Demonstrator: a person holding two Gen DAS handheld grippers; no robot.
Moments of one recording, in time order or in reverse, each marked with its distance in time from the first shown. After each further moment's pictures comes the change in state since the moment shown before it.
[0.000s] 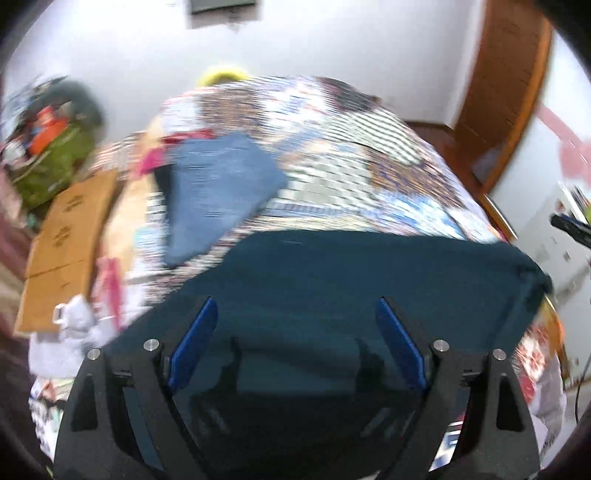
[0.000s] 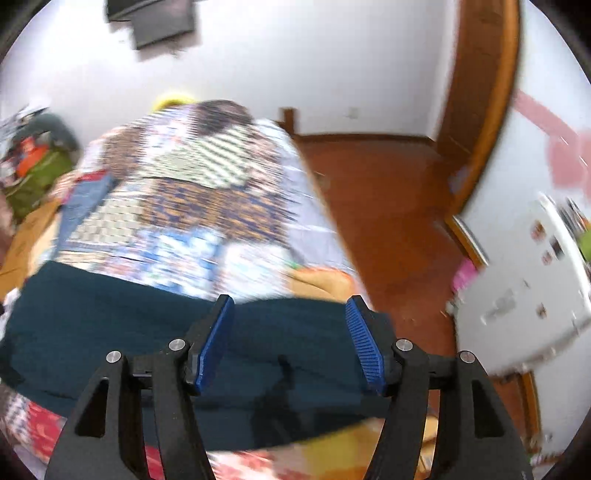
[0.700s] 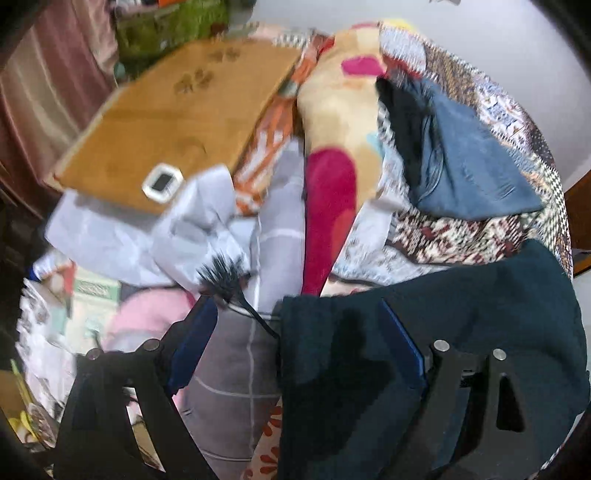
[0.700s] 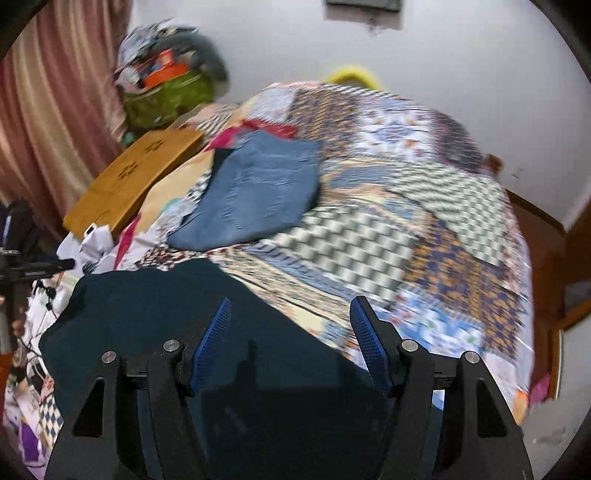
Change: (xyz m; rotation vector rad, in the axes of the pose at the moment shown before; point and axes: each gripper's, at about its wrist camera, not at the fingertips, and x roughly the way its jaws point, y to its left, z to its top) left arm 0.080 0.279 -0.089 -0.475 0.227 0.146; right arm 0.091 0.292 0.049 -0.403 0.130 0.338
